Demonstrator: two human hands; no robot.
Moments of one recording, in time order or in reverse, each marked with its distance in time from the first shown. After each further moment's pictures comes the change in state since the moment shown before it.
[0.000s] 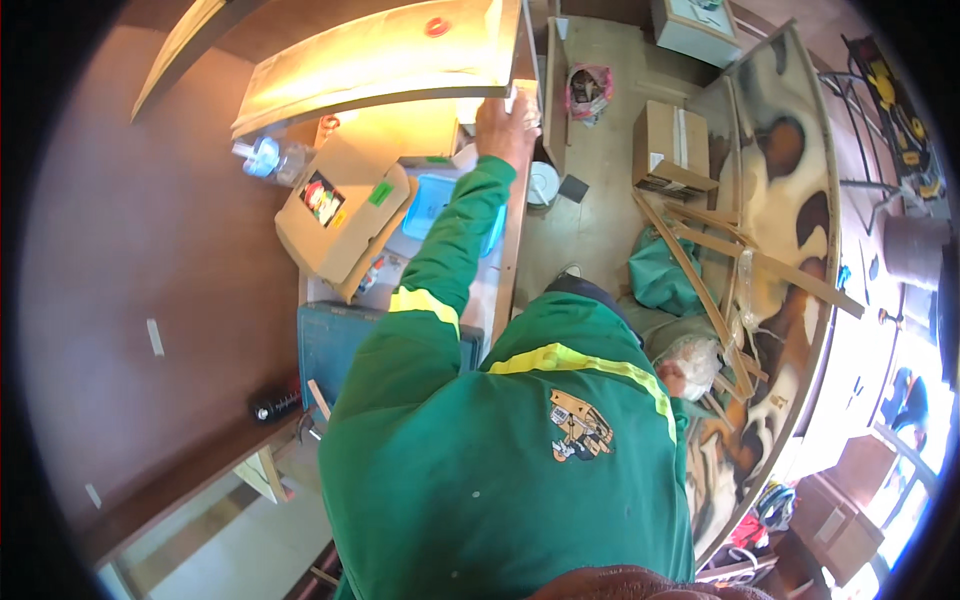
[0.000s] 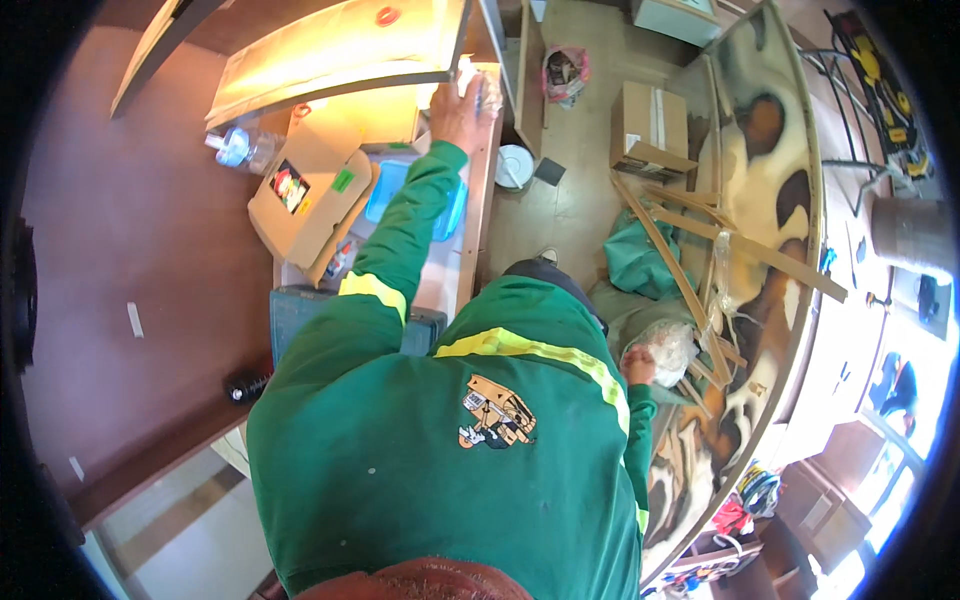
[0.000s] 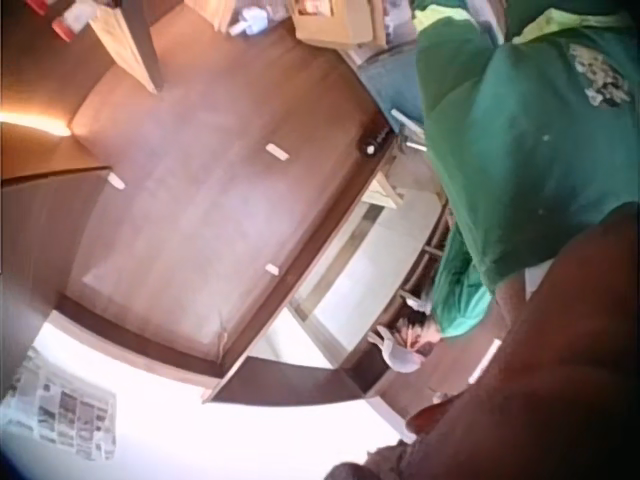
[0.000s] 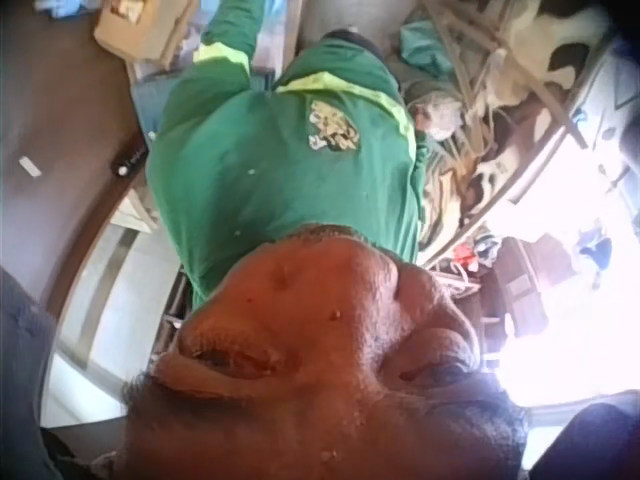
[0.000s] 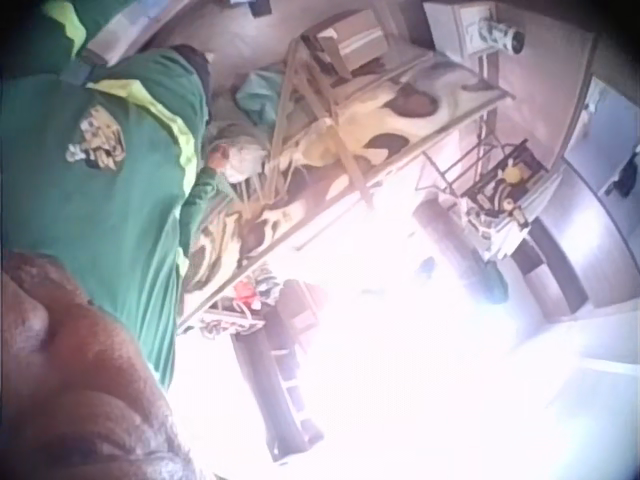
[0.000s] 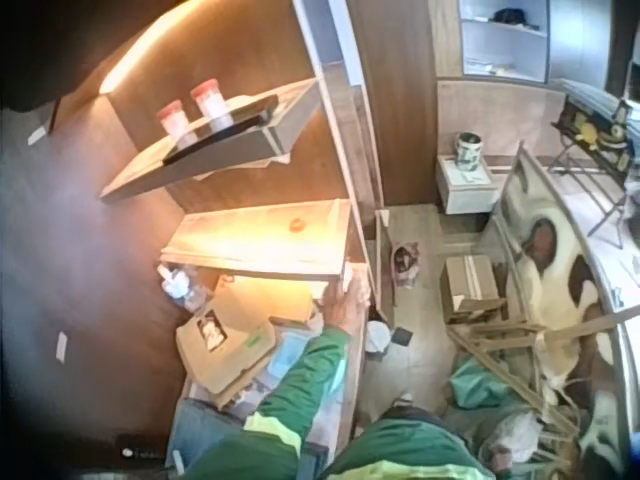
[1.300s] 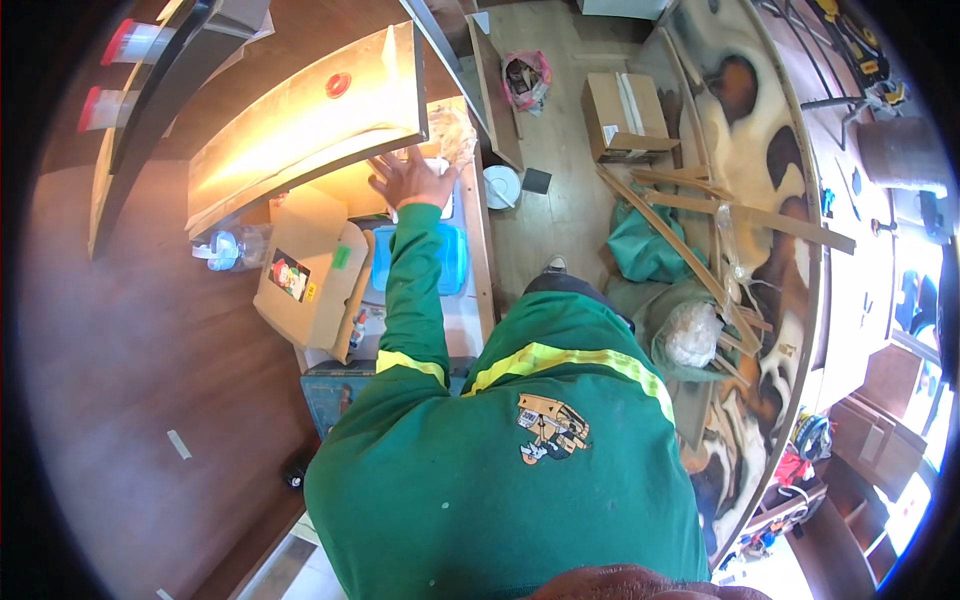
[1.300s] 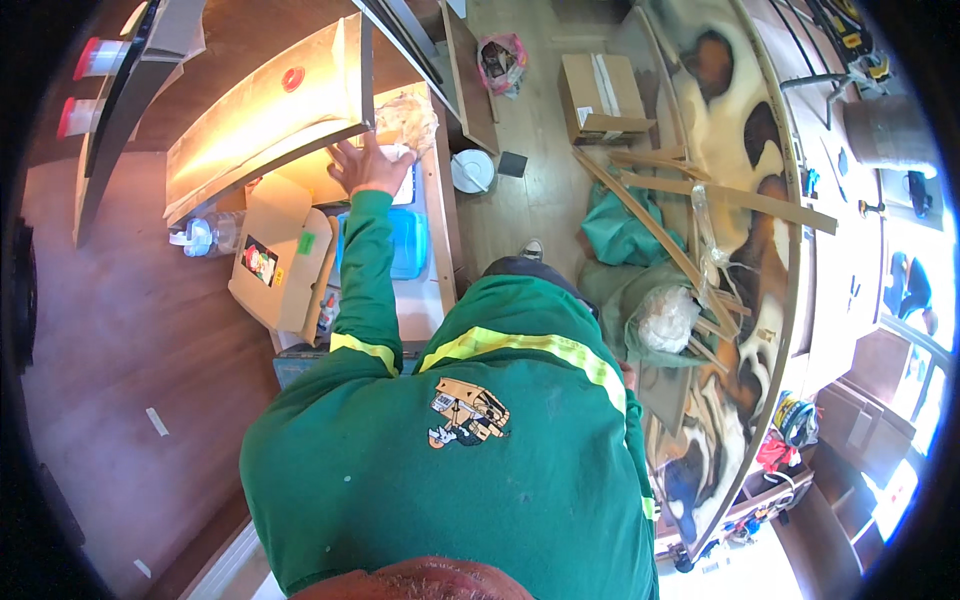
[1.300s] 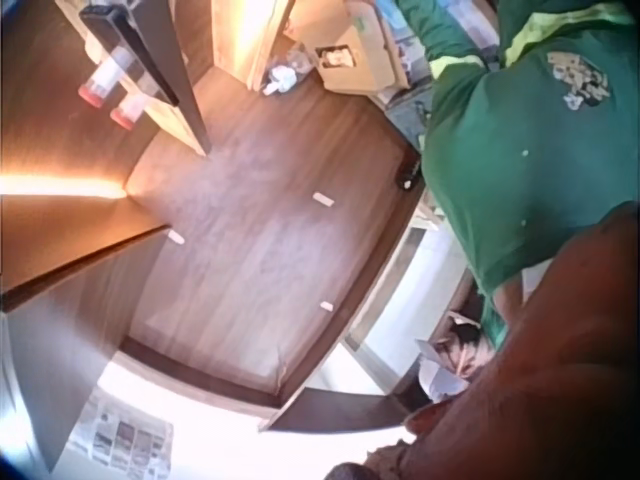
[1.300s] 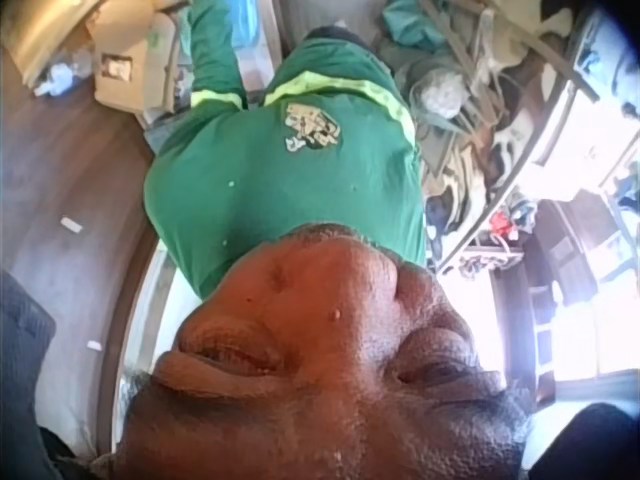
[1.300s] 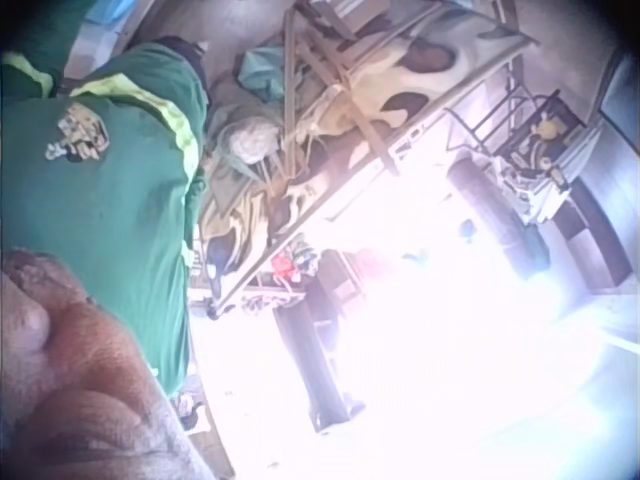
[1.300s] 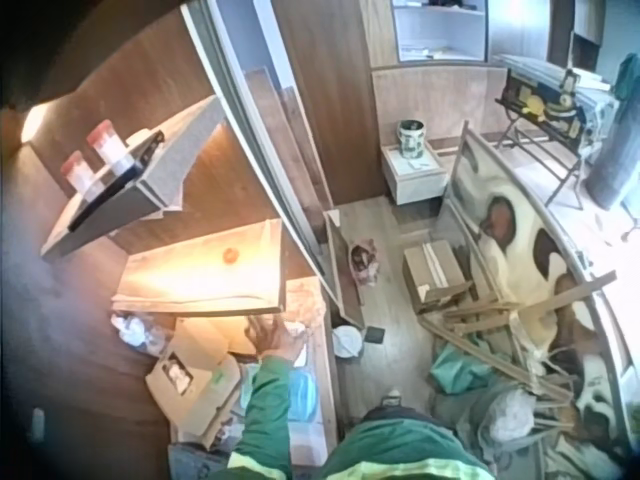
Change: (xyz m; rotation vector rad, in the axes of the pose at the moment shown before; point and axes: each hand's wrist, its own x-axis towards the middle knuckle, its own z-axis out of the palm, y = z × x) left_hand 0.002 0.002 -0.039 0.515 -0.358 -0.389; right_hand -0.053 0.120 0.003 -0.193 0.055 0.276
